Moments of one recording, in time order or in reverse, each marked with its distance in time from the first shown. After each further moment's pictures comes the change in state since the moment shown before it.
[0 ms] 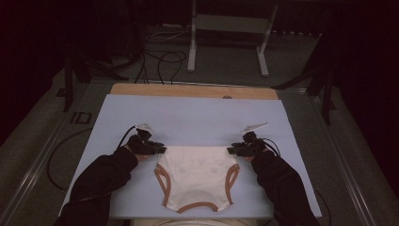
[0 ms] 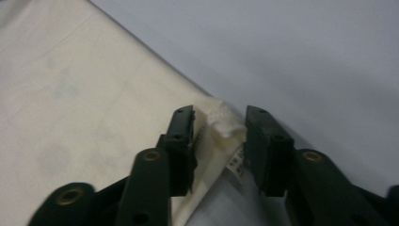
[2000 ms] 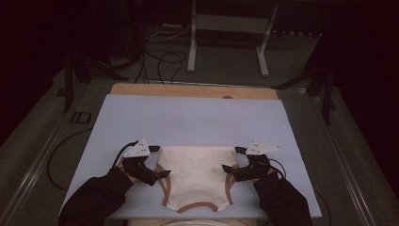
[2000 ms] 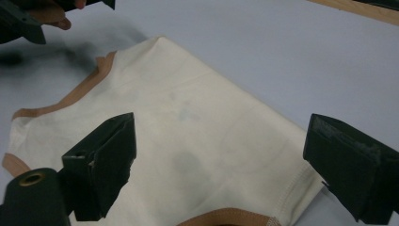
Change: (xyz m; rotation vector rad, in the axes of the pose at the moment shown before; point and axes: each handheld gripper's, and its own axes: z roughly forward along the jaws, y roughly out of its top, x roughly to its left) left arm -0.084 -0.021 -0.041 -0.255 -0.004 0.275; right arm 0.081 -0.025 -0.051 -0.293 0.025 -0.173
